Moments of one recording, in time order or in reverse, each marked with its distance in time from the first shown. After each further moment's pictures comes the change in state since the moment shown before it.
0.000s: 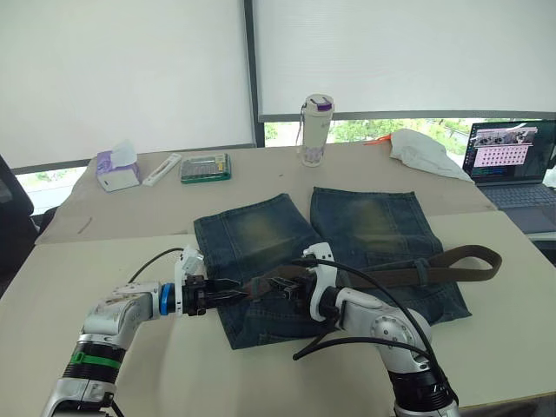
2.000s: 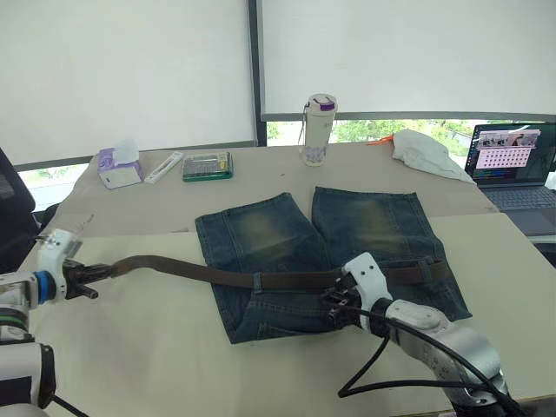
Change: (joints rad) left arm -0.360 0.401 0.137 1.117 0.367 -0.634 0.146; right arm 0.113 -0.357 -0.009 -0.258 -0.207 0.057 0.004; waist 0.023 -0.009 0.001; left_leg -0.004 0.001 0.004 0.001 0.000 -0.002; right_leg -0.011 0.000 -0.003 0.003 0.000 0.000
